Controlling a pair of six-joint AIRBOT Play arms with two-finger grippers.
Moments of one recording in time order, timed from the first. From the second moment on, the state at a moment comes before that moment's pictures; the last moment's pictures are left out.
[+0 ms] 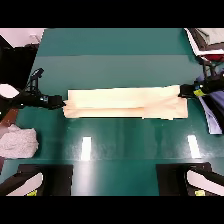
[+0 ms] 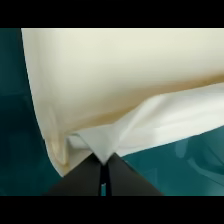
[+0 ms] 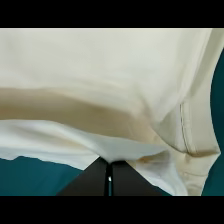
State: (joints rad) left arm 0.07 -1.12 0.87 0.98 -1.01 -1.30; right arm -0.15 -1.24 1.18 -1.29 1.26 1.41
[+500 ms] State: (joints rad) left arm 0.07 -1.32 0.97 0.80 -0.82 -1.31; right arm -0.17 -1.49 1.43 -1.17 1.24 1.41
